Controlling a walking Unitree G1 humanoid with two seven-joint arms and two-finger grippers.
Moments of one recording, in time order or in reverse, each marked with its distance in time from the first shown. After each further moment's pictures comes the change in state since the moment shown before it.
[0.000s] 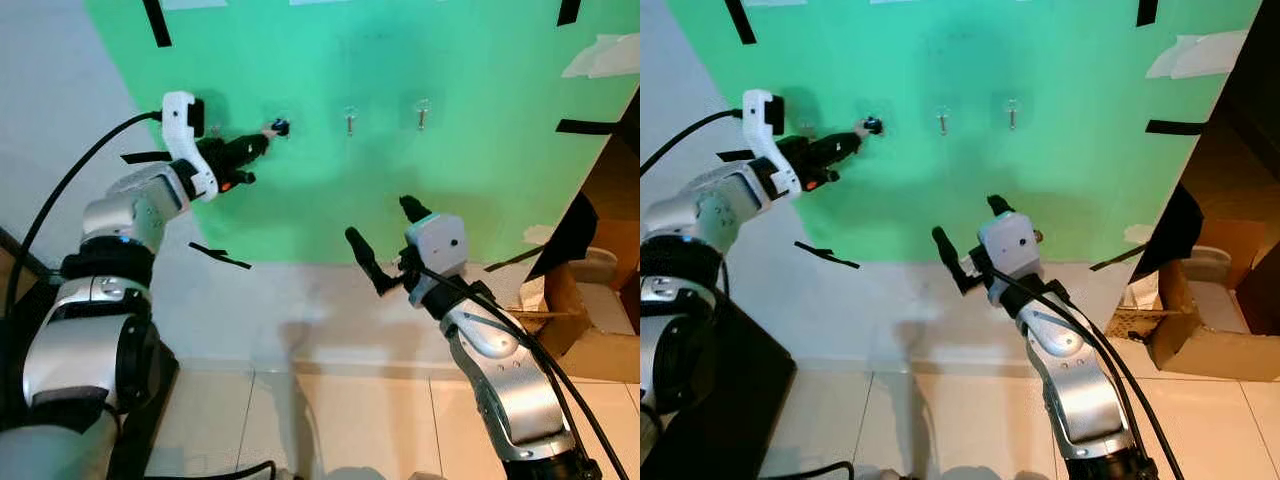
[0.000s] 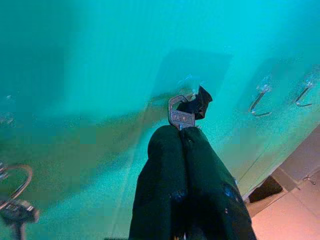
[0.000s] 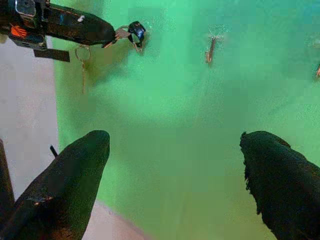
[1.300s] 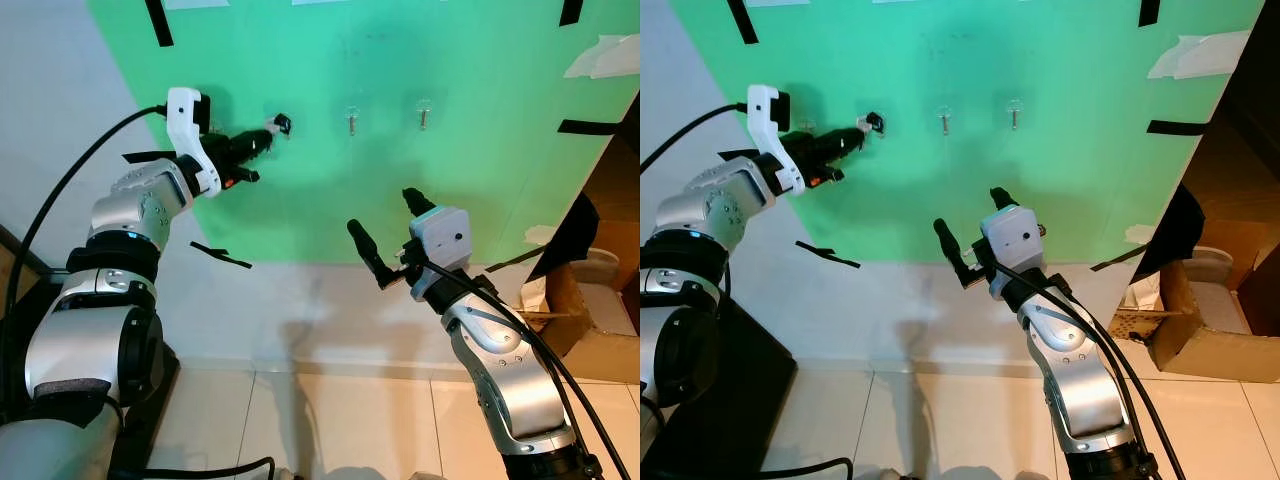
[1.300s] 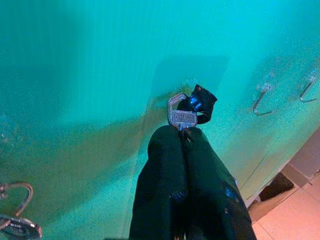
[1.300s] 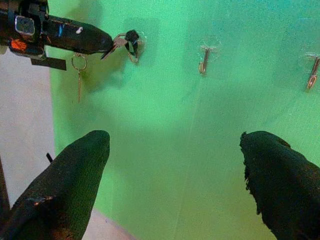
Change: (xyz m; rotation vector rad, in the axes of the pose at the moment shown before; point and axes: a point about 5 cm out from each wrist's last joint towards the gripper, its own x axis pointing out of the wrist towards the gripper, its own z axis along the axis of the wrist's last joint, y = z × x) left arm 0.002 0.002 -0.002 0.067 0.002 -0.003; right arm 0.003 -0.003 0.004 -0.004 -0.022 -0.011
